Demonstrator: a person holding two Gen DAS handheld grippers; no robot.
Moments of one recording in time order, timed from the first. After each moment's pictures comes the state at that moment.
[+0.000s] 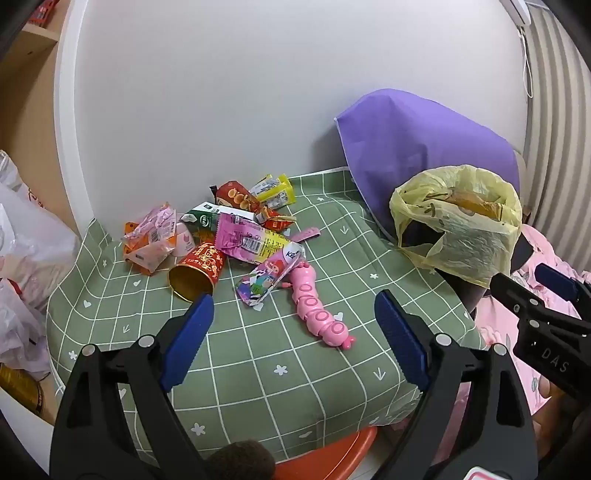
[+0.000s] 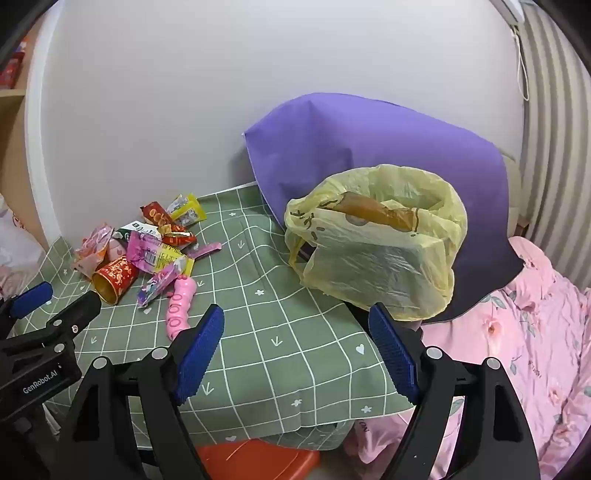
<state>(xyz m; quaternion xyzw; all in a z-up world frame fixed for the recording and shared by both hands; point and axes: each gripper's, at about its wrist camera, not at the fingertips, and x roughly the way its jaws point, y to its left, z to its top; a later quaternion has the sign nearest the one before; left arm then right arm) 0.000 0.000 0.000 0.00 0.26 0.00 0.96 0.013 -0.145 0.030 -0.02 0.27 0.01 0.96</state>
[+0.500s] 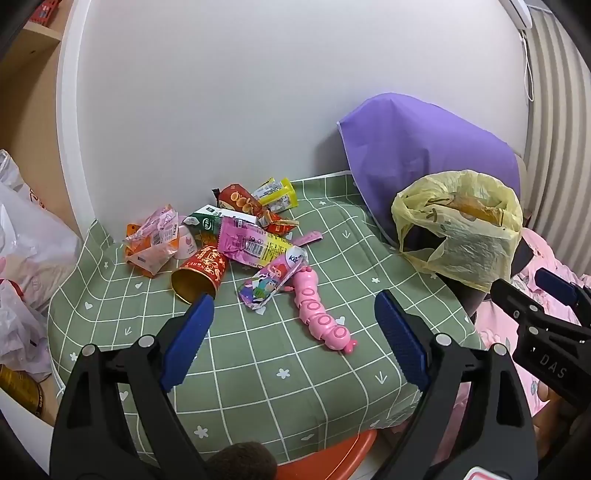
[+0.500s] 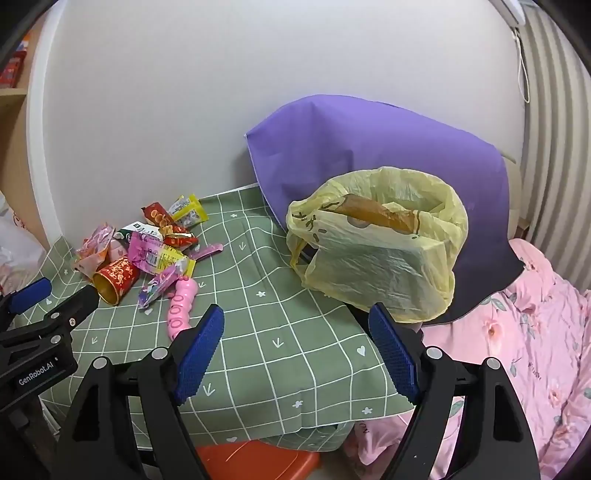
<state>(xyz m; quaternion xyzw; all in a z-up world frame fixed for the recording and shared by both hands) 0.000 0.002 0.005 -0.01 0.26 0.00 0.96 0.014 -0.142 0.029 -0.02 0.27 0.00 0.96</state>
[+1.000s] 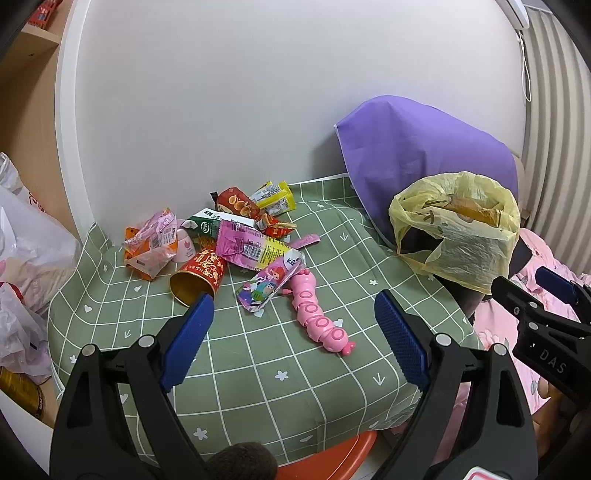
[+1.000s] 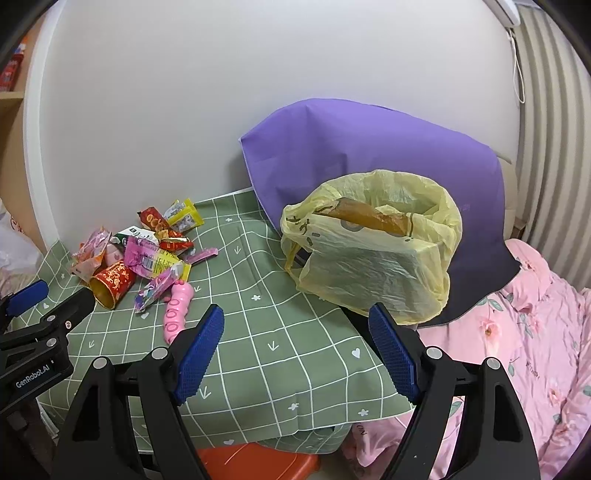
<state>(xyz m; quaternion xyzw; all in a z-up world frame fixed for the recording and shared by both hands) -0.001 -0.001 0.006 0.00 0.26 0.00 0.97 0.011 -0.147 0.032 -0.02 0.26 0.00 0.96</state>
